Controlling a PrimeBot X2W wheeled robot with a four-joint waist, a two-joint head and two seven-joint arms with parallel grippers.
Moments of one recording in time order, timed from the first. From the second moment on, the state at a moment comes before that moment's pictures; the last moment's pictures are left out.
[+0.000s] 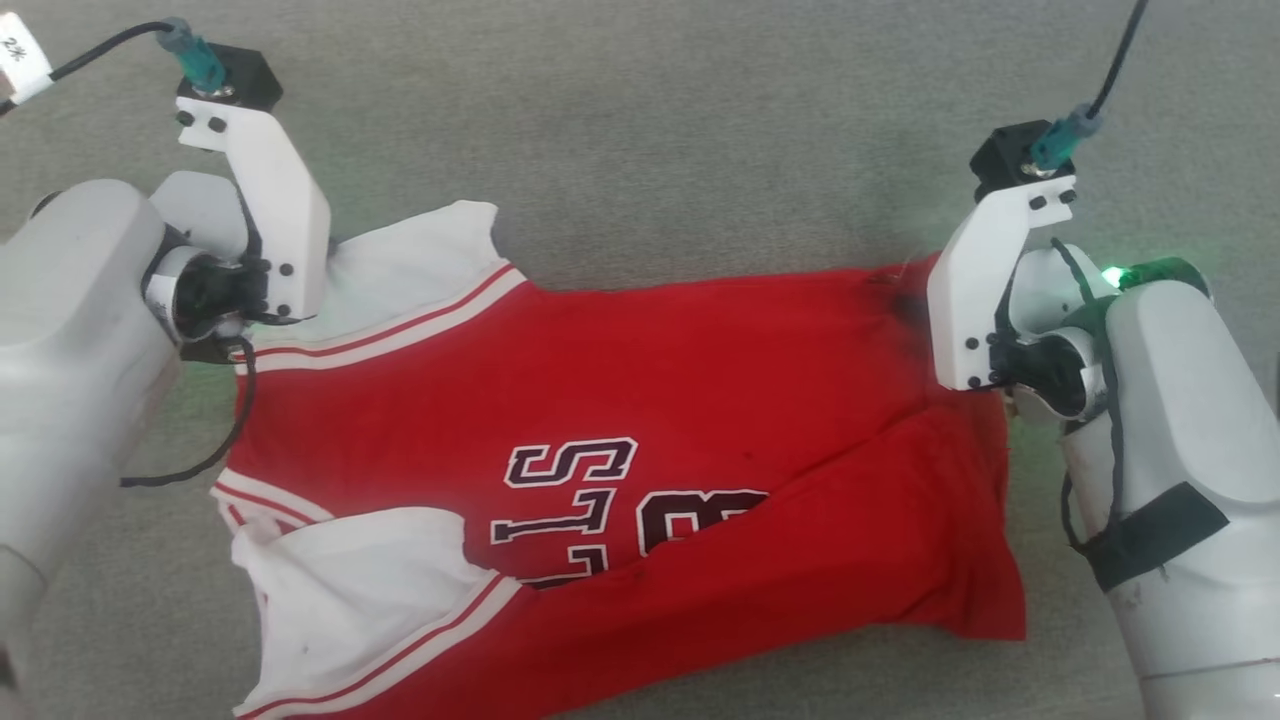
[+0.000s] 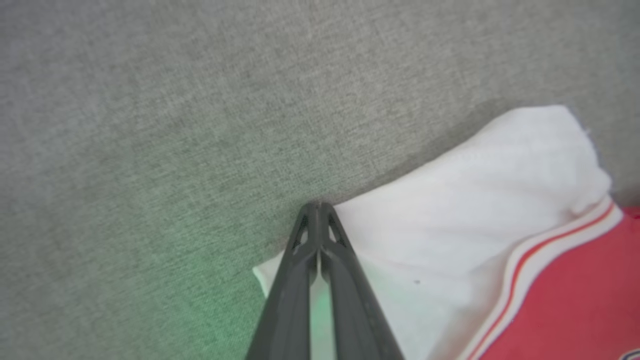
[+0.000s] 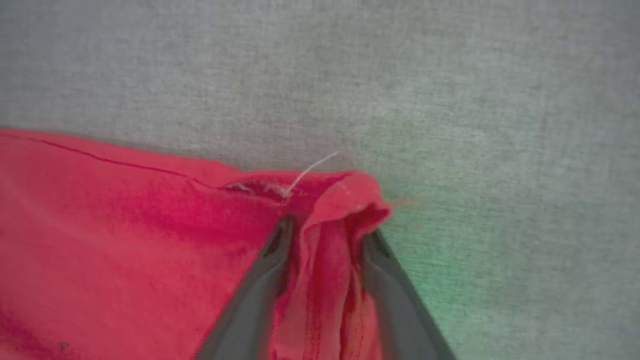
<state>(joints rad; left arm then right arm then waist) -1.19 0.55 -1.04 0.83 -1.17 -0.03 0.64 -0.74 -0.14 0.12 0.47 0.33 0.13 0.90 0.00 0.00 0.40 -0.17</state>
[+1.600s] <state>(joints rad) -0.66 0.89 -1.07 -0.06 -1.32 0.39 0.60 -0.27 -0.28 0.09 0.13 0.48 0.13 0.95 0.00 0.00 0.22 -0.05</state>
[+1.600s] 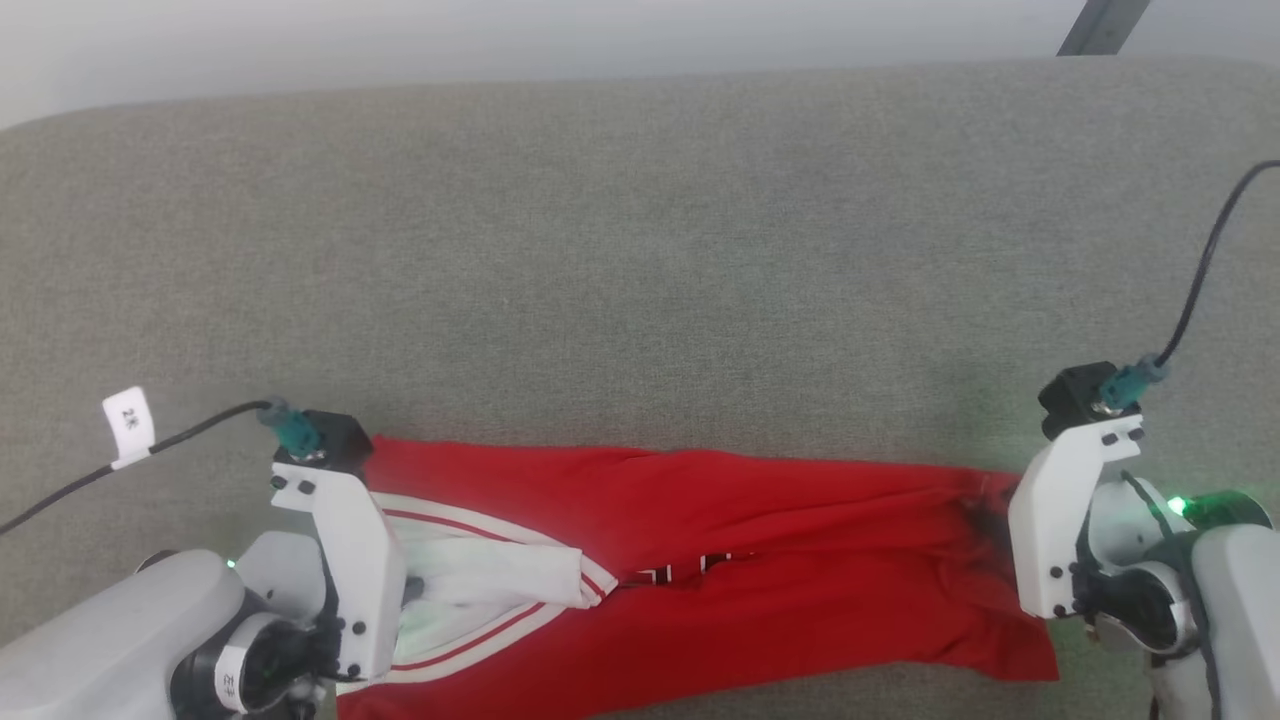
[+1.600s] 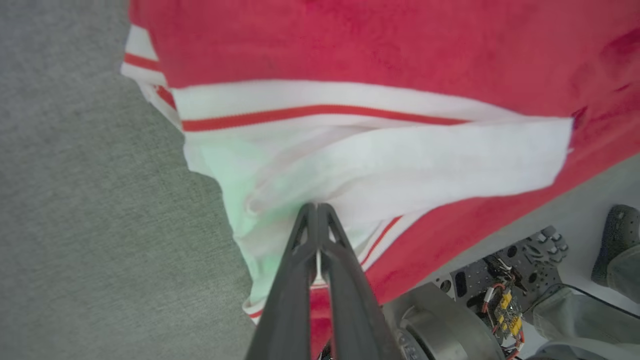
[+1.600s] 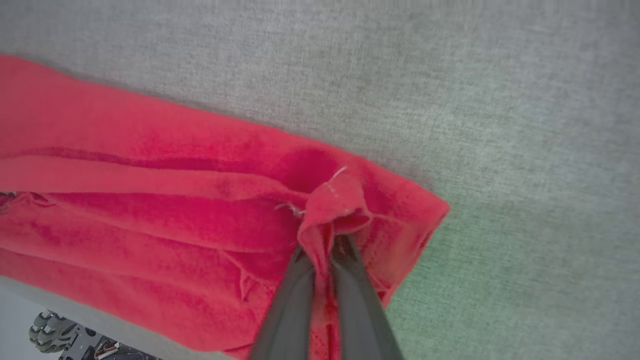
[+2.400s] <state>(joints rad) -0.46 0.94 -0.85 0.00 -1.24 0.38 -0.06 -0.17 -0.32 -0.01 0.09 0.52 0.13 0.97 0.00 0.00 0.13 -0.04</state>
